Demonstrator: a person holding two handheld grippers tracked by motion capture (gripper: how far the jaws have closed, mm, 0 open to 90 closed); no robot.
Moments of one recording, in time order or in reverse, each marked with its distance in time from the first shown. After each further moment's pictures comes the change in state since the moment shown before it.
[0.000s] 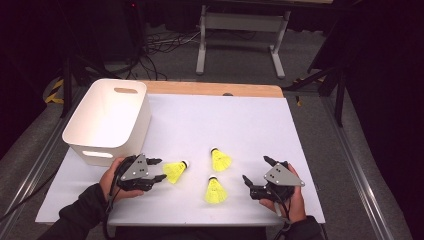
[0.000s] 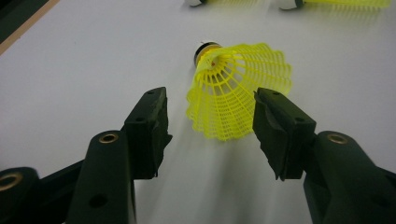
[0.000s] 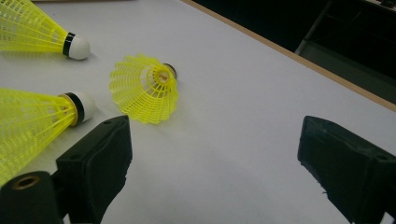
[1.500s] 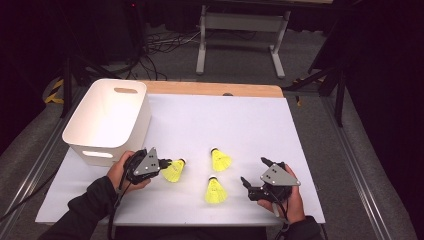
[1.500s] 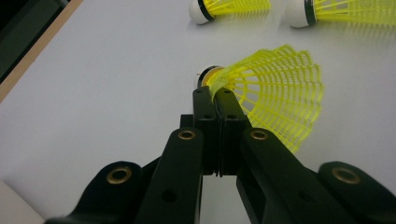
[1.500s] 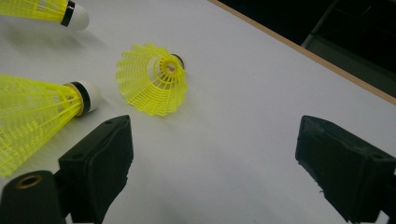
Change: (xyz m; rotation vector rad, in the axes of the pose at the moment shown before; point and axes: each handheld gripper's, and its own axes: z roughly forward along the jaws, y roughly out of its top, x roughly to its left) left arm 0.002 0.032 0.004 0.051 0.033 0.067; right arm 0.005 0.001 0.003 0.035 0.016 -0.020
